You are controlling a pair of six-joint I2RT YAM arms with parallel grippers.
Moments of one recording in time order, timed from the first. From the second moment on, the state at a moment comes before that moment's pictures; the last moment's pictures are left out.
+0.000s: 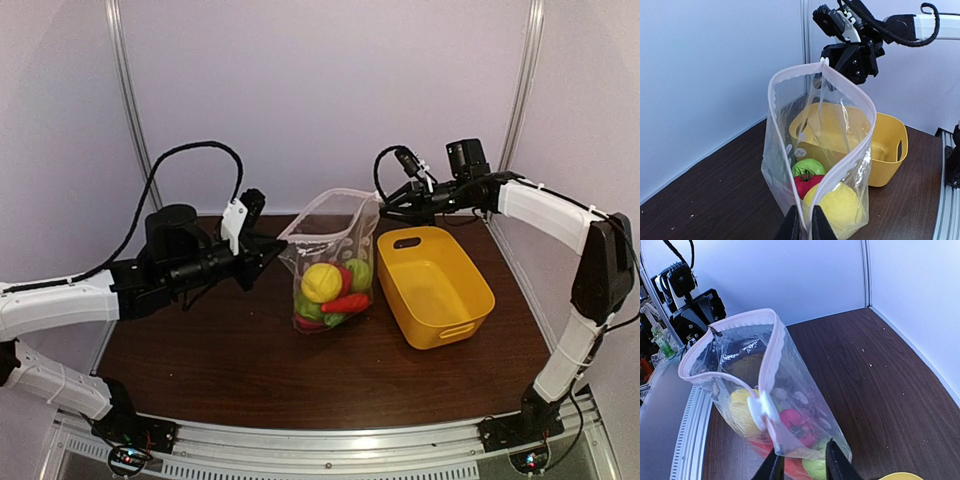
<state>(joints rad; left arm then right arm) -0.87 1.19 0.83 0.21 0.06 0.04 0.34 1.72 1.52 -0.41 -1.05 -0.36</state>
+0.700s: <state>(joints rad) -0.80 1.14 0.93 0.07 0.05 0.09 0.31 1.59 1.48 -0.28 -1.08 -0.21</state>
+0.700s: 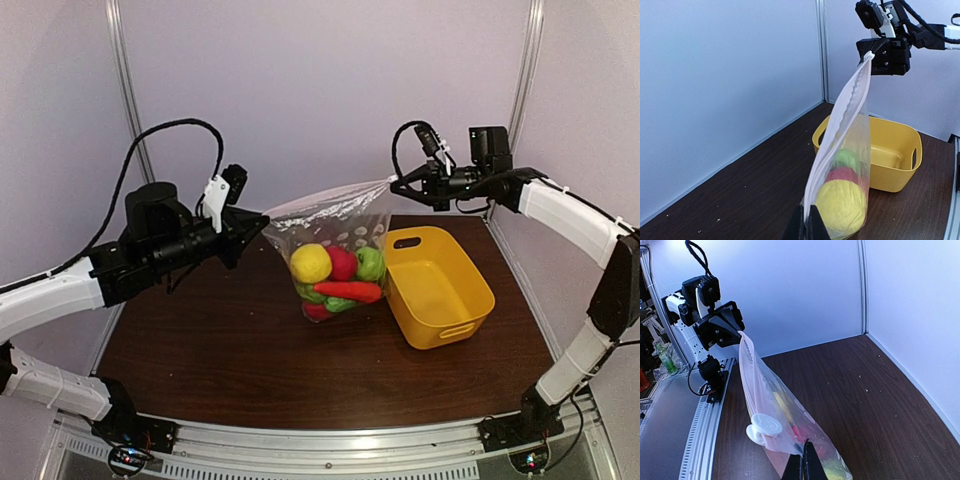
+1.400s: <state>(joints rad) -0.79 1.18 0.92 0.08 0.06 0.09 0.31 1.69 1.48 -0.43 -1.11 -0.35</state>
